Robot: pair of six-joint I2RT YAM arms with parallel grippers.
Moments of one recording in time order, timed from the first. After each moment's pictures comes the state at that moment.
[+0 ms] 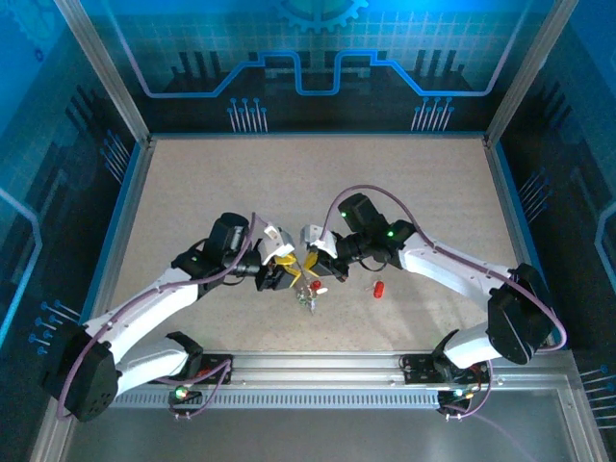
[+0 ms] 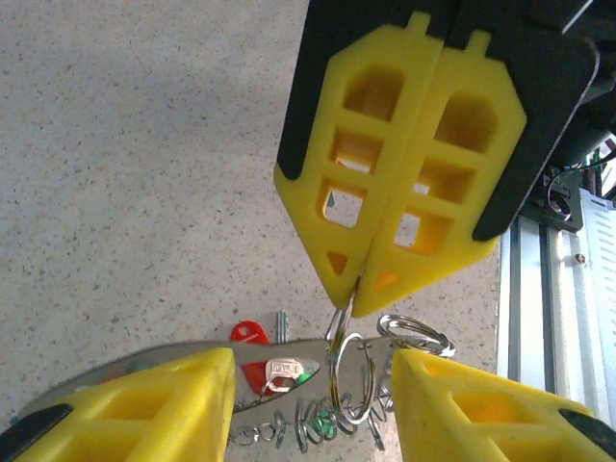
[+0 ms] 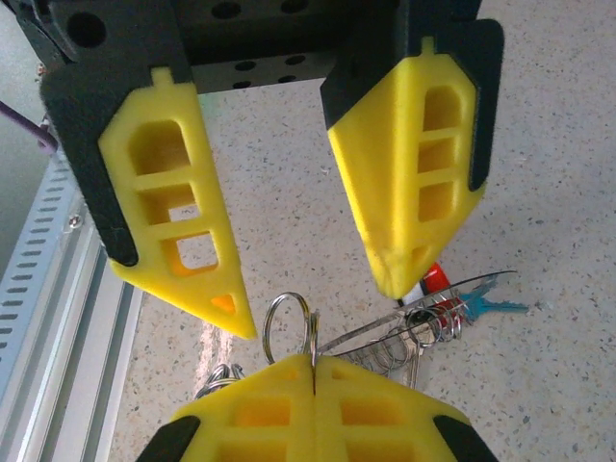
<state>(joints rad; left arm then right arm) -0.50 1.08 0.65 -0.26 0.68 0.23 0.72 1.44 1.01 -0.43 -0.68 -0.51</state>
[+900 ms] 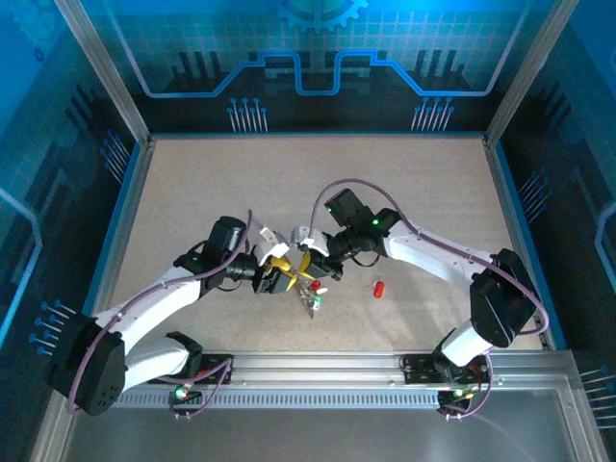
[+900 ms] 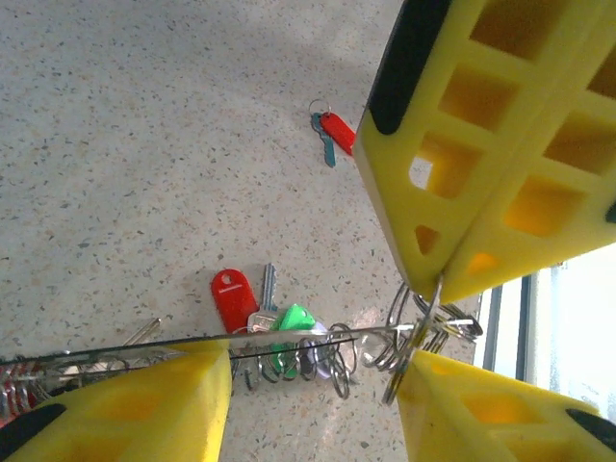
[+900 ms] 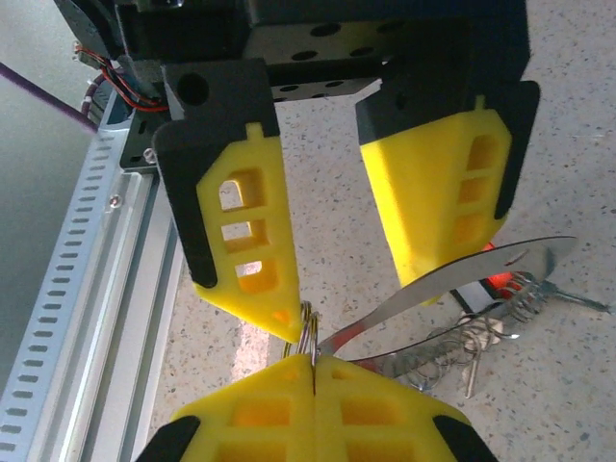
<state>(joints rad) -0.43 1.14 0.60 -0.25 0.75 0.15 0.73 1.56 1.15 -0.61 -0.72 -0.57</state>
